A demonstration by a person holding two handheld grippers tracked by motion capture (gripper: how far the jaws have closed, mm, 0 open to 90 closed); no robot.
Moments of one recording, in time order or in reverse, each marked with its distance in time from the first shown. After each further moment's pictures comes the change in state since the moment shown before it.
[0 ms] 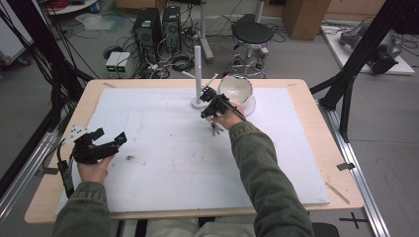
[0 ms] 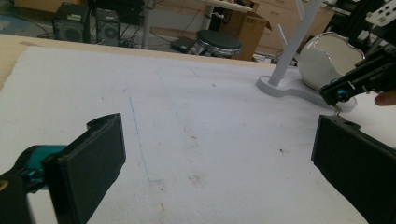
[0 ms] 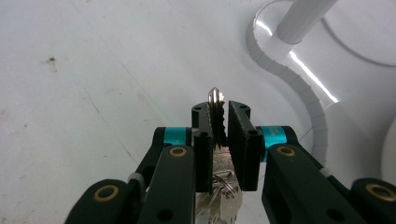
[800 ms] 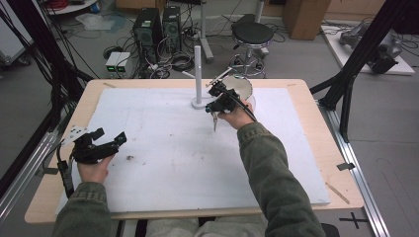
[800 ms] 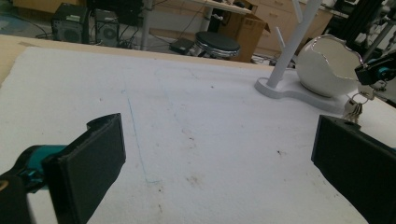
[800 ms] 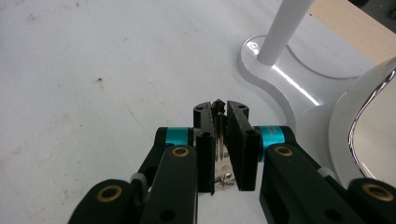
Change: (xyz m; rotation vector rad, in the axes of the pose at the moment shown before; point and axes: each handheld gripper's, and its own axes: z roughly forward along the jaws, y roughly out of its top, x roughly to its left) left arm -0.001 0.000 -0.001 -0.009 -0.004 -0.011; right arm 0.005 -0.010 -0.055 -0.132 0.003 0.021
